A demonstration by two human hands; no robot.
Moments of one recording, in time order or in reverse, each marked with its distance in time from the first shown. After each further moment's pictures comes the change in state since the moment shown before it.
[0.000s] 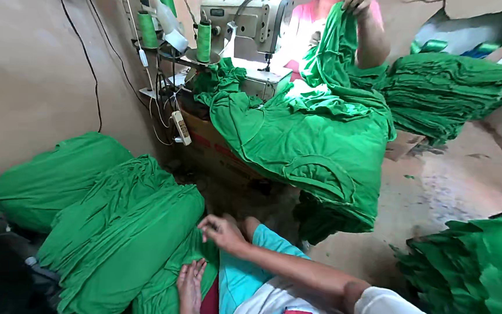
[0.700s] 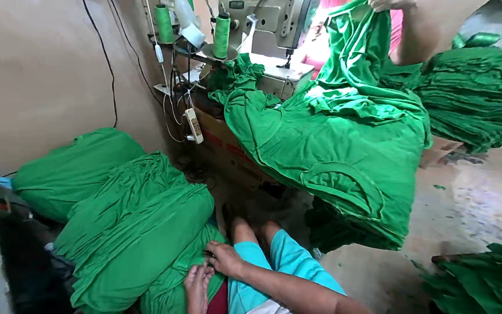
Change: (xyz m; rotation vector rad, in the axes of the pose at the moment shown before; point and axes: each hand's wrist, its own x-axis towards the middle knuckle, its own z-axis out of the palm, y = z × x) left_hand -0.001 -0.001 0.002 0.120 0.017 0.015; right_hand 0.003 0.065 0.037 -0.498 -0.351 0.167
